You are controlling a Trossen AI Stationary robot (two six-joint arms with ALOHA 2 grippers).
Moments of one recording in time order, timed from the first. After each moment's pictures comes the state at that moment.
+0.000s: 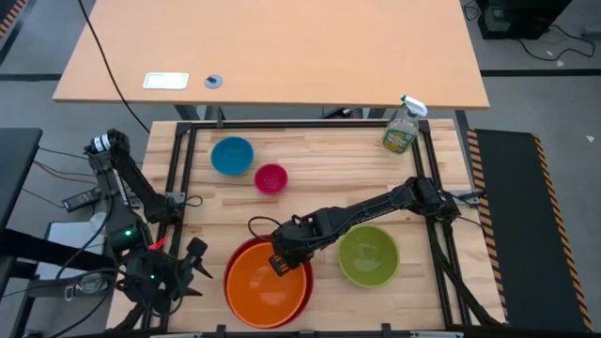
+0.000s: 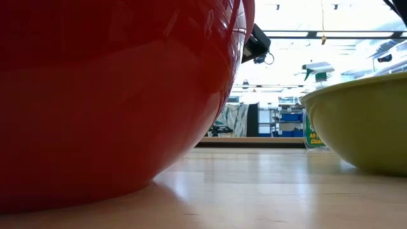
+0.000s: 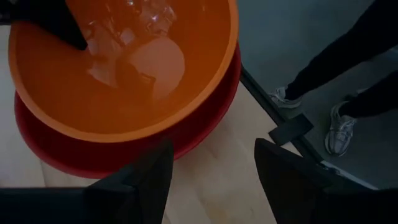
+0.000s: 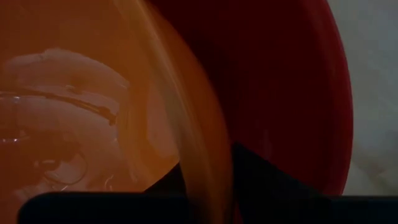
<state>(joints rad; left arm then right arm) -1.15 1.10 0.91 -0.66 -0.49 -0.42 0.27 2.18 1.93 -0.84 -0.21 1.30</state>
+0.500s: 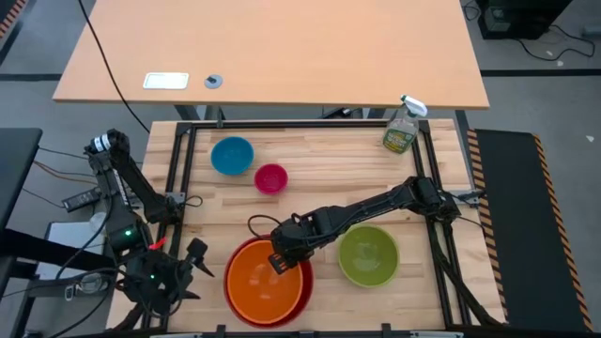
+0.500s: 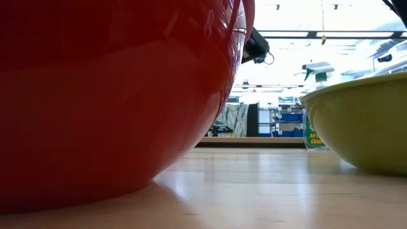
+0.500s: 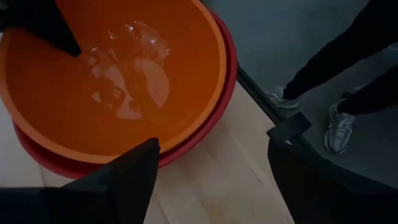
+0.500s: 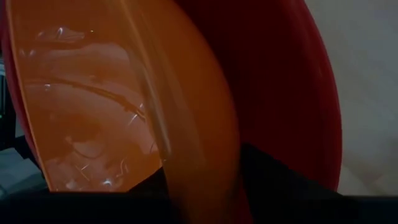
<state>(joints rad) -1.15 1.10 0.91 -0.66 -0.47 -0.39 0.27 2.18 1.93 -0.84 -0.20 1.29</state>
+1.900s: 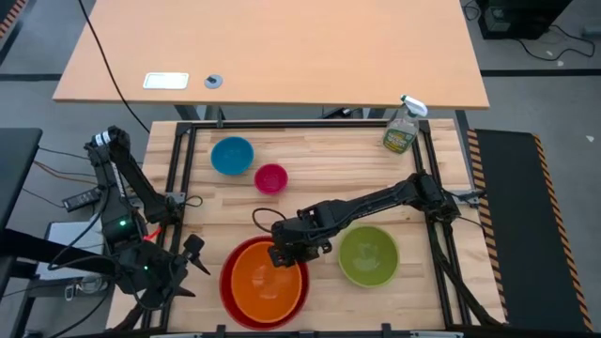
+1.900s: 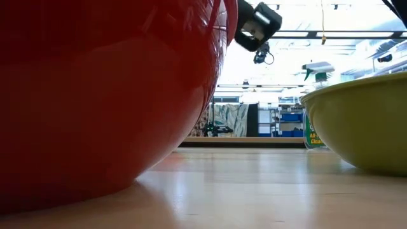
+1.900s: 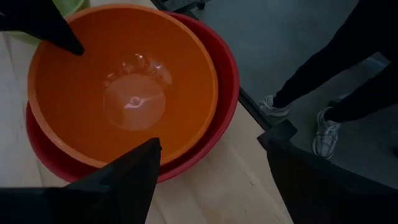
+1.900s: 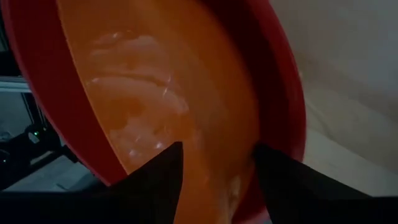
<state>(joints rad) -1.15 1.03 0.93 -0.69 -0.46 -0.38 0.25 2.14 1.94 -0.87 -0.32 1.52</state>
